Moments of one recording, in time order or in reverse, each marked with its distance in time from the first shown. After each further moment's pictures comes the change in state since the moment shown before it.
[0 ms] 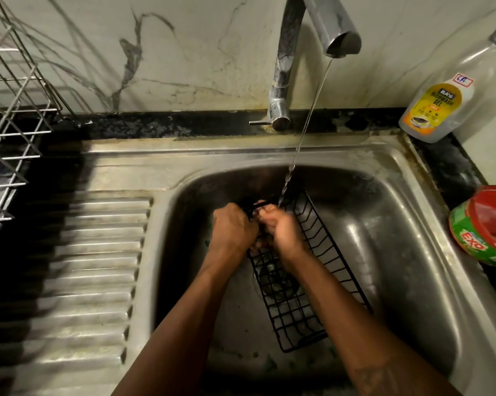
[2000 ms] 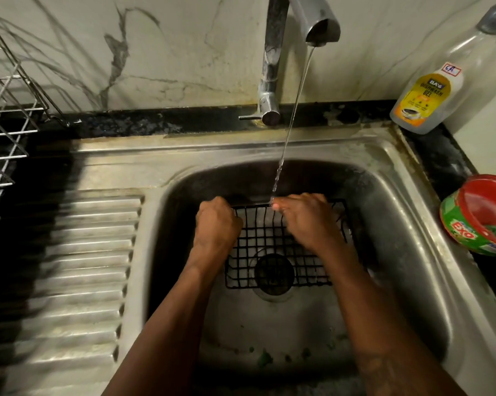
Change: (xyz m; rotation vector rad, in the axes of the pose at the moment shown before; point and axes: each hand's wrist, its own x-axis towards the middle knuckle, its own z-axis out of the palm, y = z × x) left_hand 0.008 -0.018 -0.001 0.106 0.077 0.007; right_hand 0.016 -0.024 -0.072 -1.495 0.024 -0.817
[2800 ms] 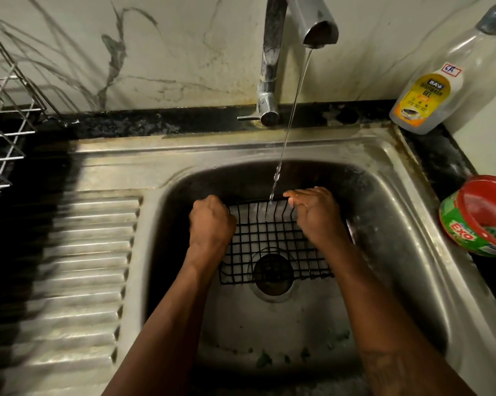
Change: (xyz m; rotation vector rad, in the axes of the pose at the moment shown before) left_hand 0.002 -0.005 -0.003 0.050 0.111 0.064; right_hand 0.004 0.023 0.002 0.142 0.259 0.022
